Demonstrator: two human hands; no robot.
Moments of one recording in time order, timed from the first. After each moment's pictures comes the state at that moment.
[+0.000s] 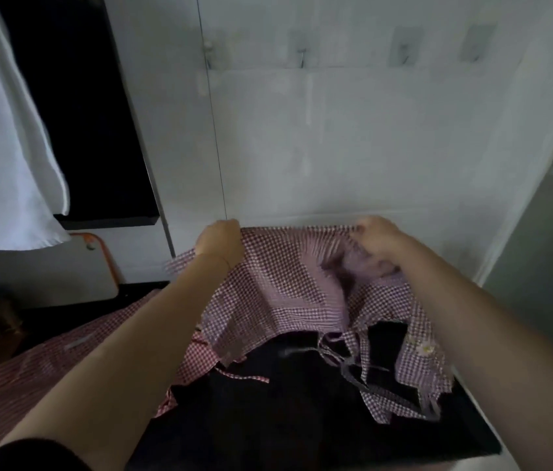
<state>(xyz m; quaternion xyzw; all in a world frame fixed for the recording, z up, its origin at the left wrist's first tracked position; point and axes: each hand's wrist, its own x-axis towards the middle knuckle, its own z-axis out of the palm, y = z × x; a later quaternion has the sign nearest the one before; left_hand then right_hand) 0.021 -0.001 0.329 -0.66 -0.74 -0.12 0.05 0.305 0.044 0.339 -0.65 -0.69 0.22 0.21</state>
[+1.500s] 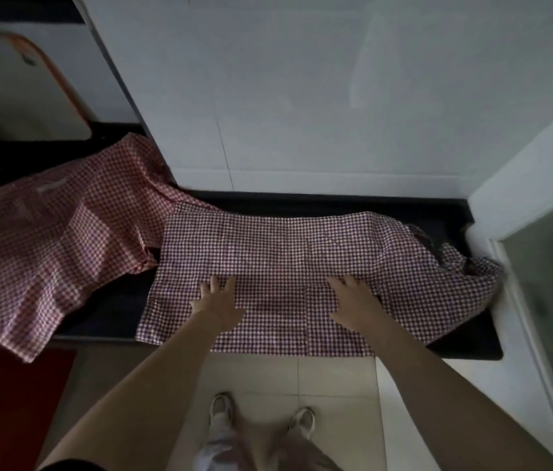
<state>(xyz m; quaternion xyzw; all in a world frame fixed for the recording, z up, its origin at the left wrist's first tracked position) 0.053 -0.109 -0.032 -0.51 -0.78 0.19 -0.31 0.328 -0.040 -0.027 -0.57 -0.75 0.26 -0.20</state>
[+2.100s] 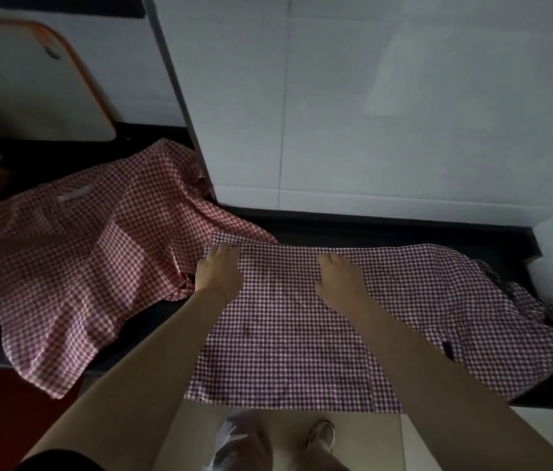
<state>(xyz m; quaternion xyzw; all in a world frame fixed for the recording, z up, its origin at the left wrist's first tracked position) -0.066 -0.030 -0.011 -0.58 -0.79 0.00 -0.20 0.167 0.025 -0.013 -0.56 -0.81 0.18 -0.07</state>
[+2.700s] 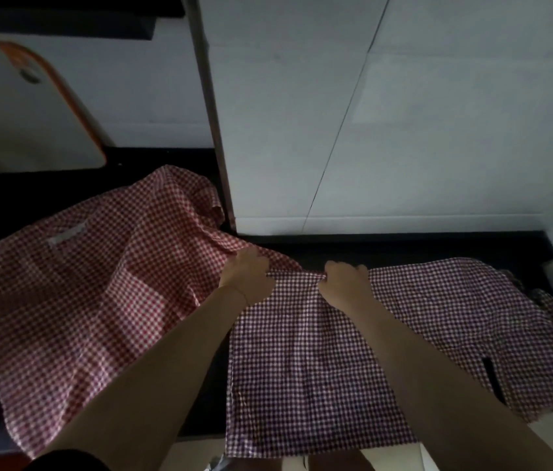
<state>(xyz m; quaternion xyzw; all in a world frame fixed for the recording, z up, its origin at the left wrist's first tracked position) -0.124 0.045 -0.007 -0.71 -0.66 0.05 -0.24 0.081 0.071 -0.010 -0.63 -0.74 0.18 -0.16</state>
